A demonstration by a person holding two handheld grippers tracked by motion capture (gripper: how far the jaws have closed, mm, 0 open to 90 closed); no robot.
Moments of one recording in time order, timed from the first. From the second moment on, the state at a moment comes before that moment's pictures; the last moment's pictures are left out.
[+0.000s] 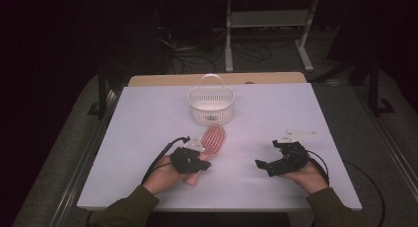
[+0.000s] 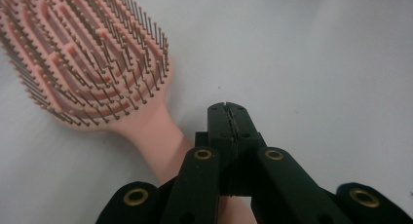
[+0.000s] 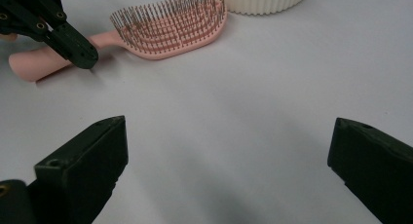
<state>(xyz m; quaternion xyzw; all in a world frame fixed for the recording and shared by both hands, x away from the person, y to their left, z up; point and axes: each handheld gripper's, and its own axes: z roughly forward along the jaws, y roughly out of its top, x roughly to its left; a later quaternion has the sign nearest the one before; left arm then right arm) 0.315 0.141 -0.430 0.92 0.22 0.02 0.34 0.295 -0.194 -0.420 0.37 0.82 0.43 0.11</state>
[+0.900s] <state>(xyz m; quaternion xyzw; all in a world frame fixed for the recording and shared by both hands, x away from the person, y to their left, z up) 0.325 0.190 -0.427 0.91 0.26 0.05 0.31 0.296 -0.194 -0.420 0.37 0.82 0.43 0.11</state>
